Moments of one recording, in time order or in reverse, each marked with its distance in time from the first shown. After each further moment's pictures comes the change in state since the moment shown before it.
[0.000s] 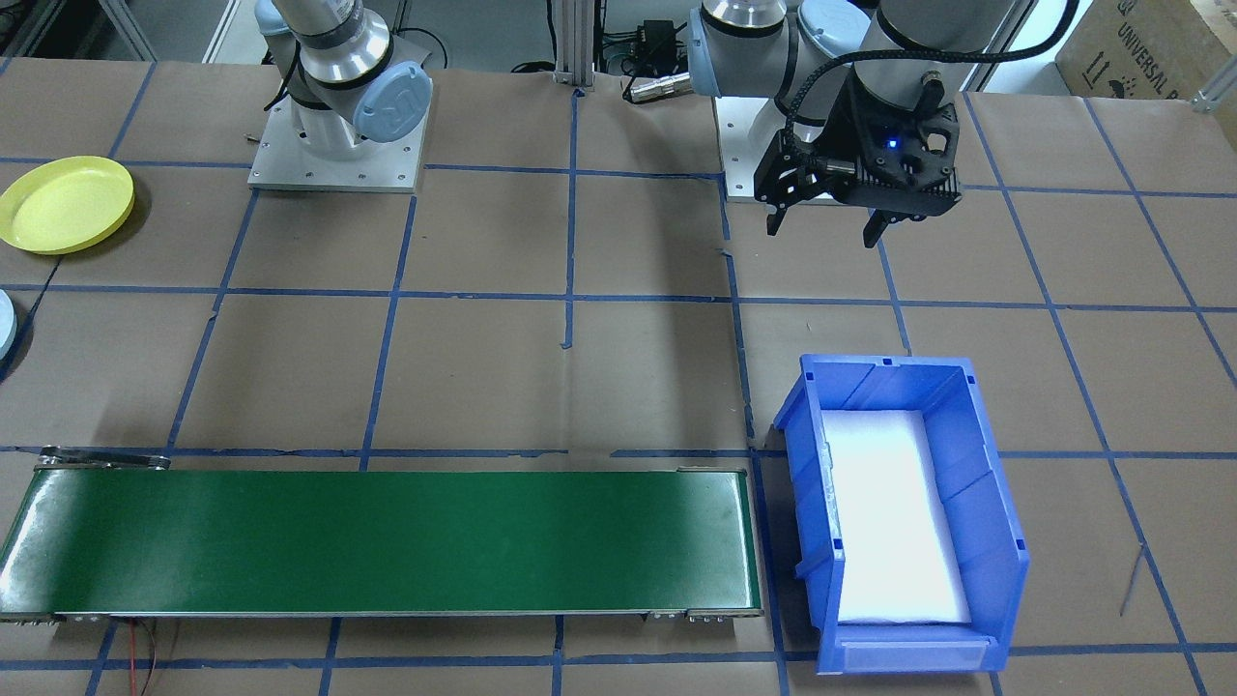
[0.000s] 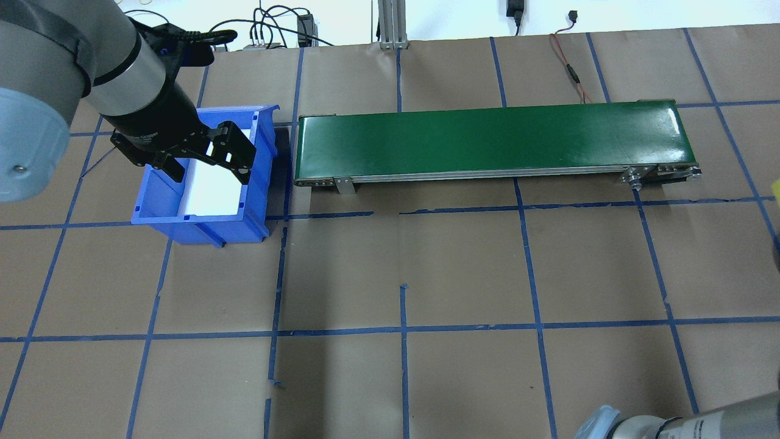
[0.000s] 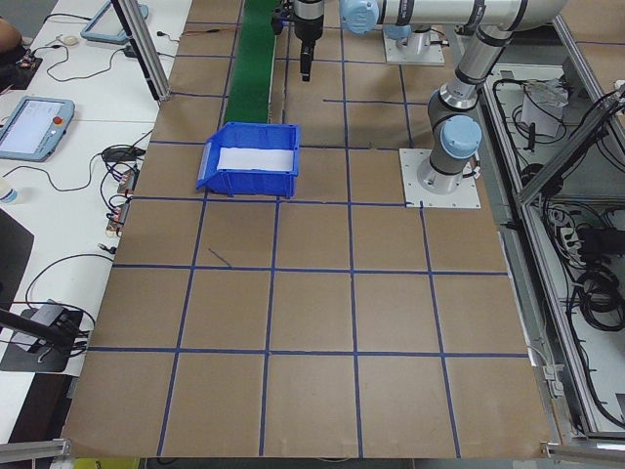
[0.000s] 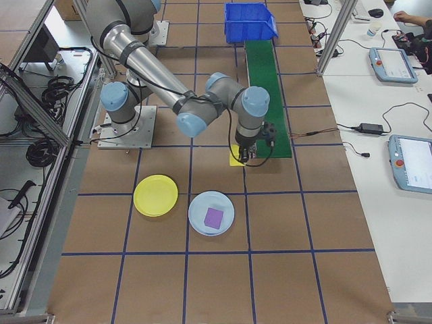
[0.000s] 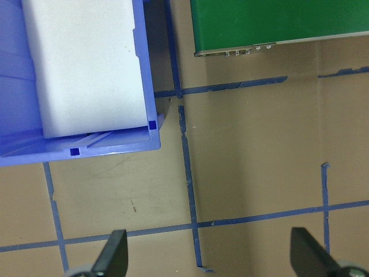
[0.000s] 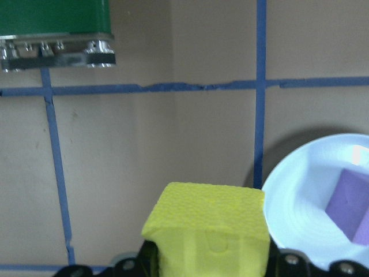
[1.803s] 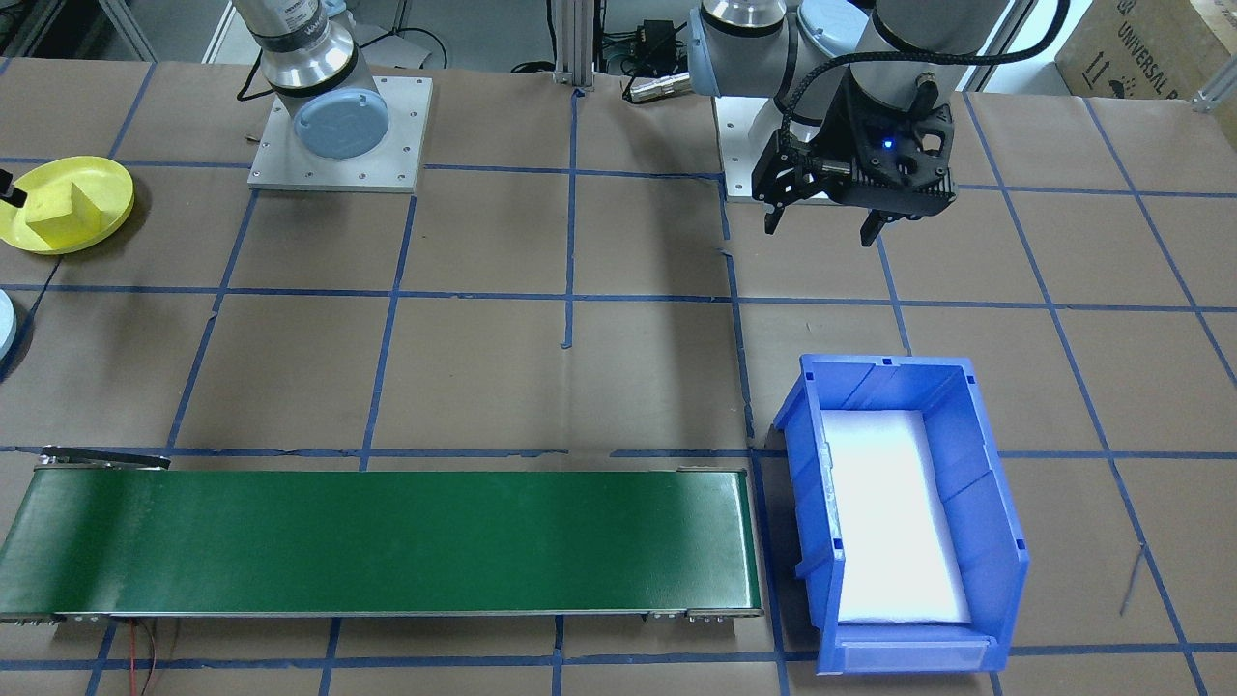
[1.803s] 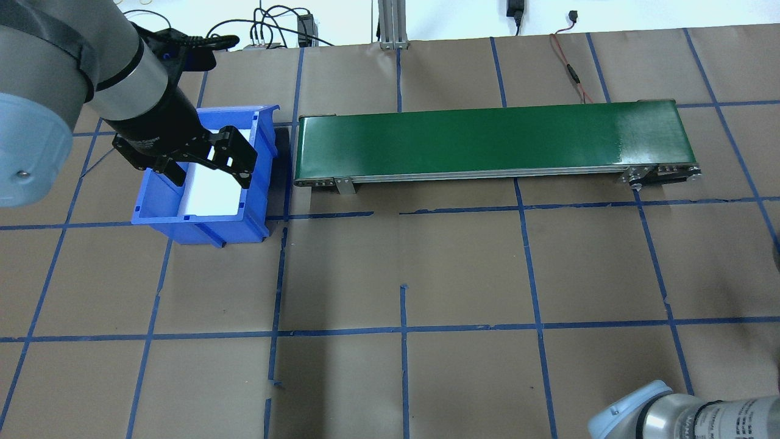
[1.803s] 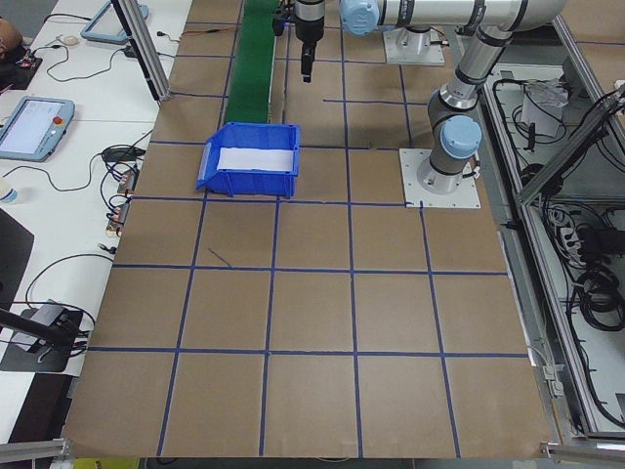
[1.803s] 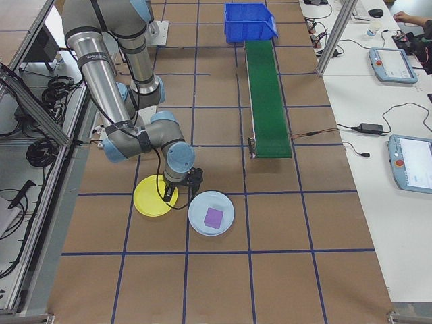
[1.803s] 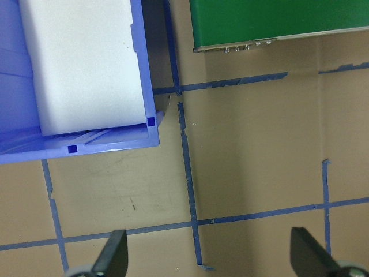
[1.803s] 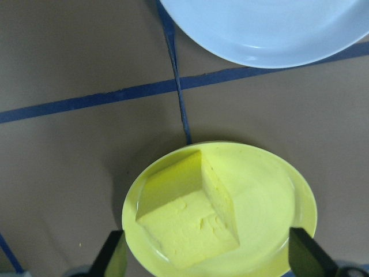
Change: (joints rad) left arm -0.002 0.004 -0.011 0.000 0.002 0.002; right arm -0.286 -0.089 0.248 -0.105 -0.175 -0.125
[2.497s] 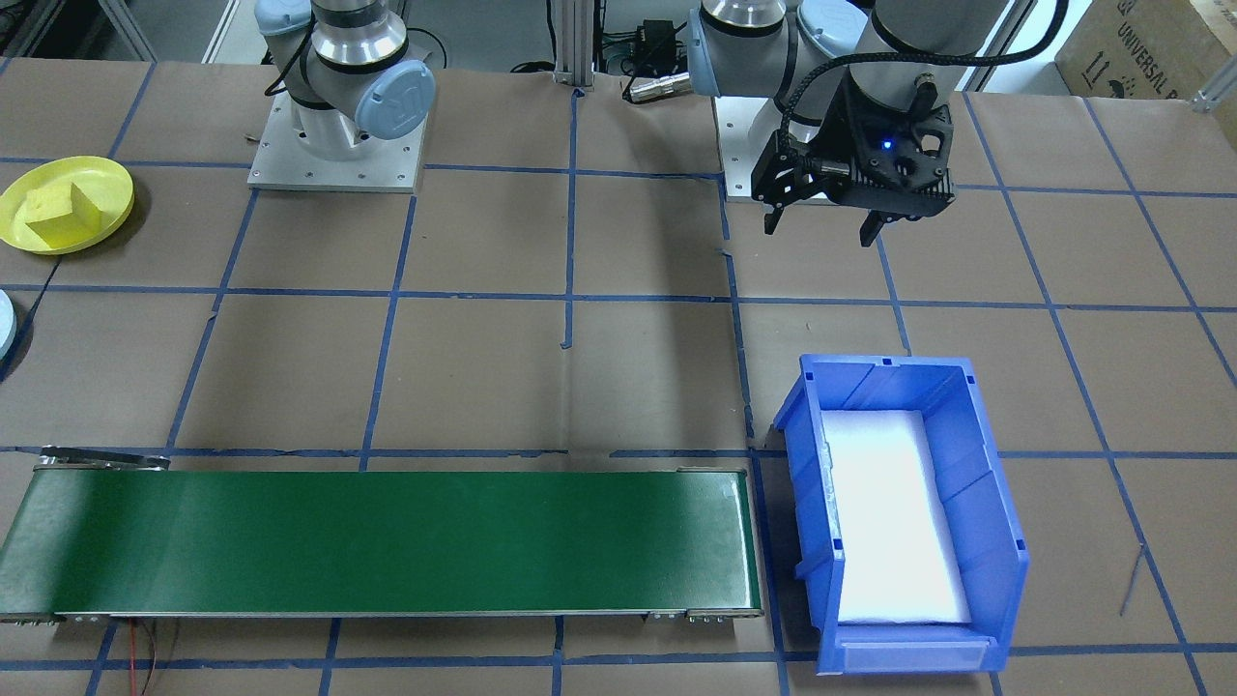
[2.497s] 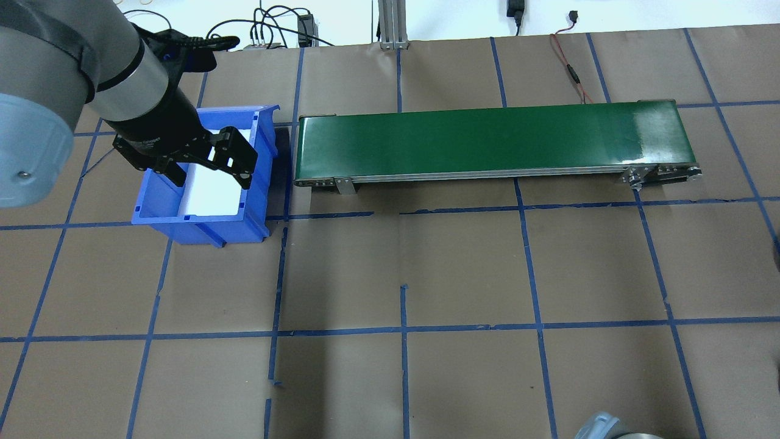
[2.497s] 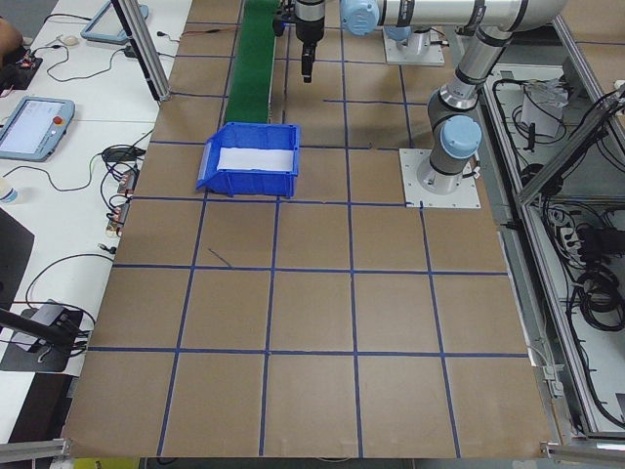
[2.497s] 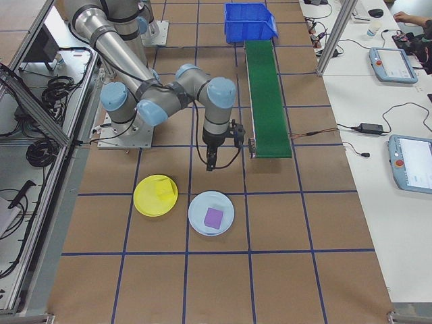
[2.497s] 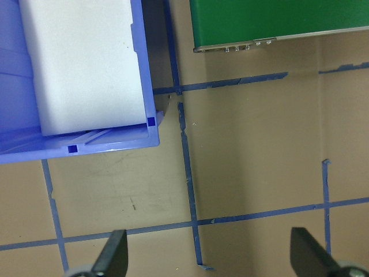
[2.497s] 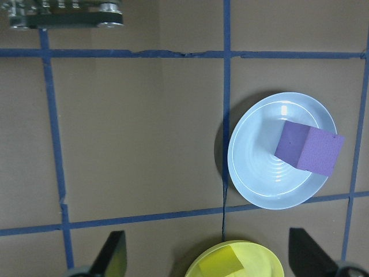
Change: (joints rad) left arm 0.000 0.001 -0.001 0.000 0.000 0.000; right arm 0.451 -0.176 -0.136 0.052 0.009 0.255
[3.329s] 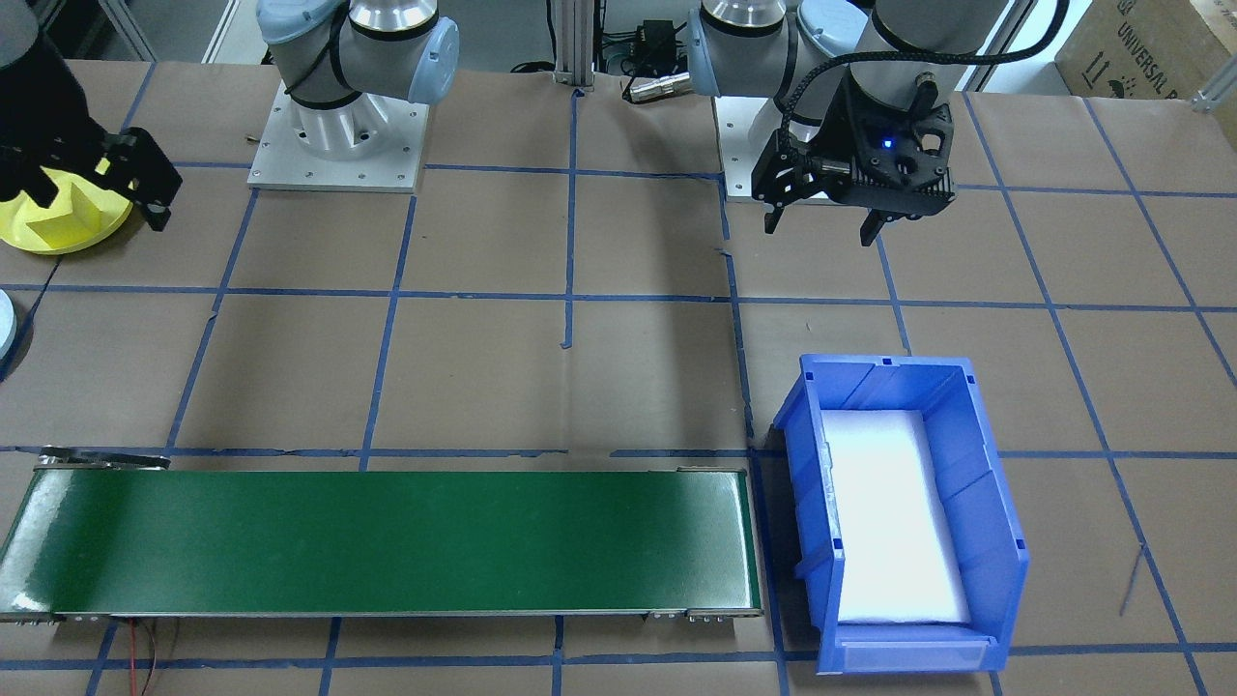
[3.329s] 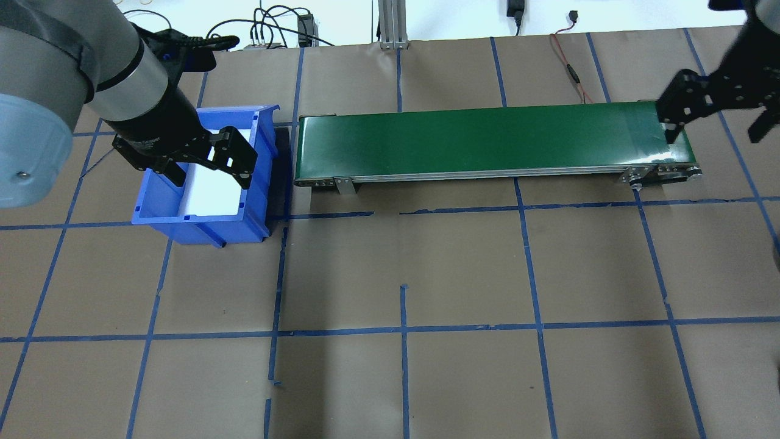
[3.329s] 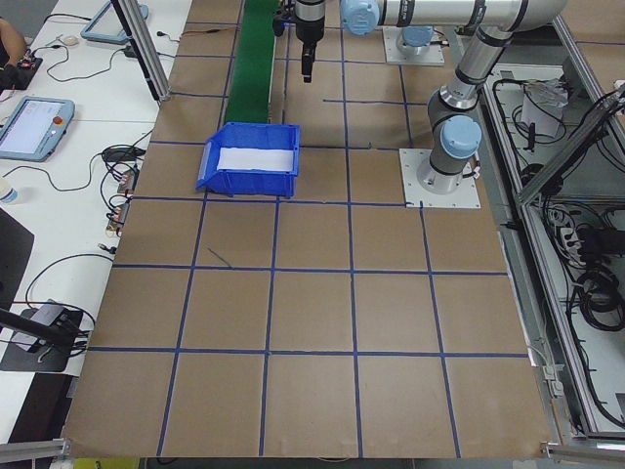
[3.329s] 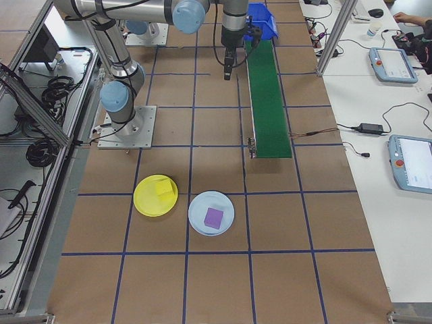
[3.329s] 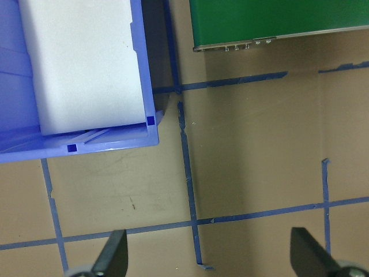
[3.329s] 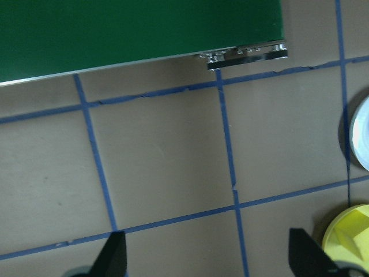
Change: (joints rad) left arm 0.000 0.000 0.000 0.000 0.001 0.000; right arm 0.492 0.022 -0.298 0.393 0.069 0.687
